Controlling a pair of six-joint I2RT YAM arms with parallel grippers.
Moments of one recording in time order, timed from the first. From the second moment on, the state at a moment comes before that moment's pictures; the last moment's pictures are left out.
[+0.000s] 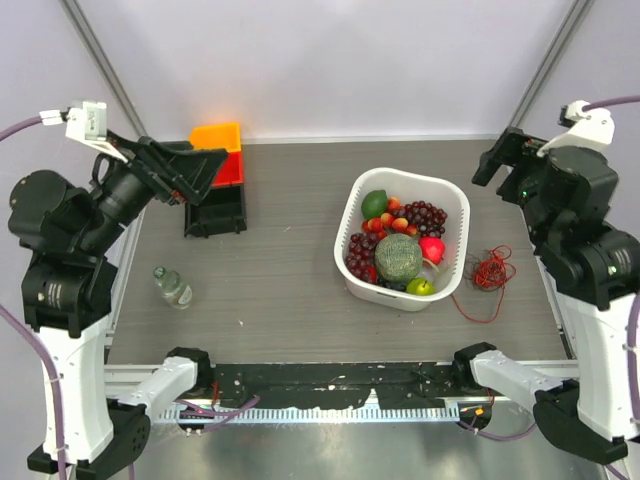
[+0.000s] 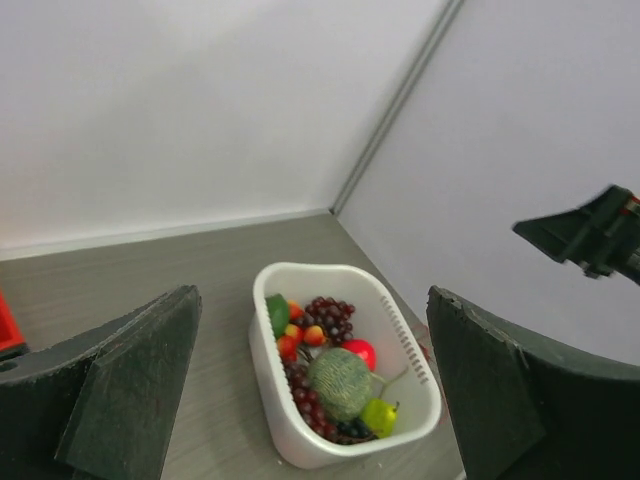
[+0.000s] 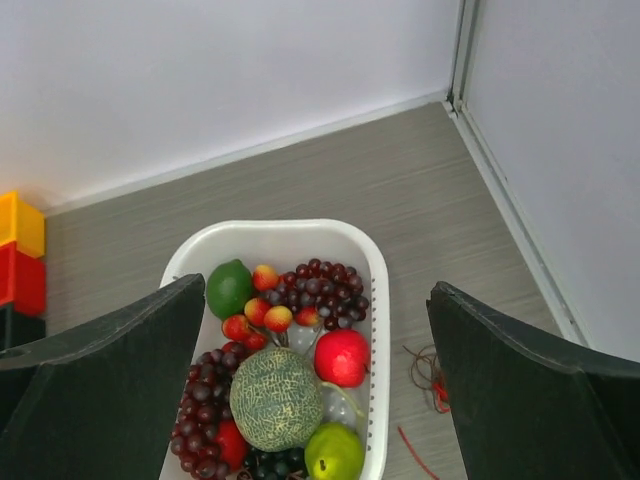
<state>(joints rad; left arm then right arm) -0.16 0.97 1.75 -0.61 0.39 -0.47 0.31 1.02 1.76 -0.95 0.47 0.29</state>
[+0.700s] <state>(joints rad) -0.50 0.95 1.36 -0.62 0.58 -0.59 -0.43 1.31 1.30 -0.85 0.41 0.60</state>
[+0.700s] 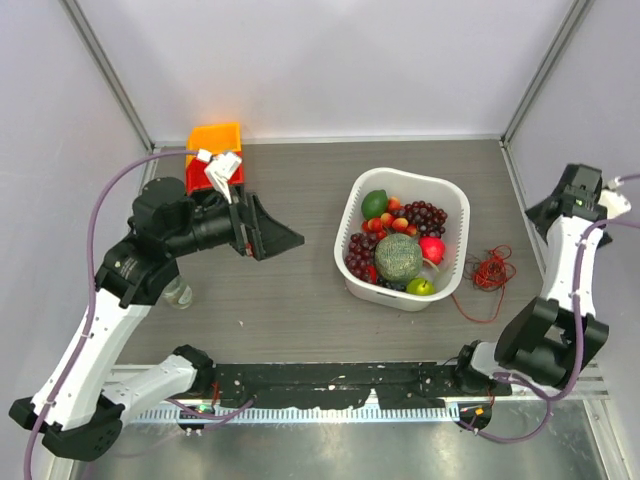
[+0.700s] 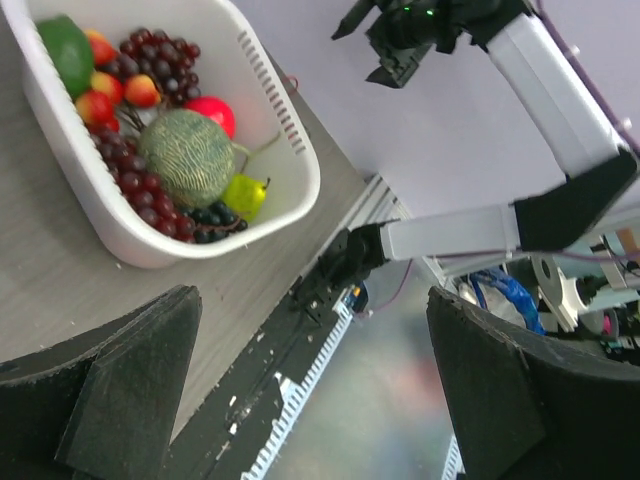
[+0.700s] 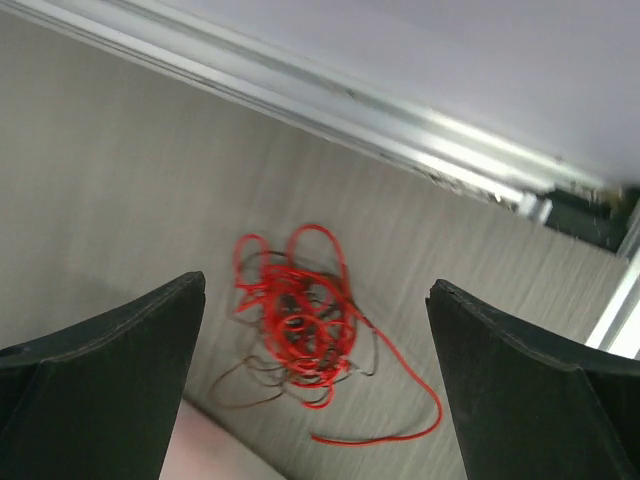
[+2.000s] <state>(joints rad) -0.80 0.83 1.12 -0.60 0.35 -0.68 -0.29 1.19 1.16 -0.70 0.39 0.65</state>
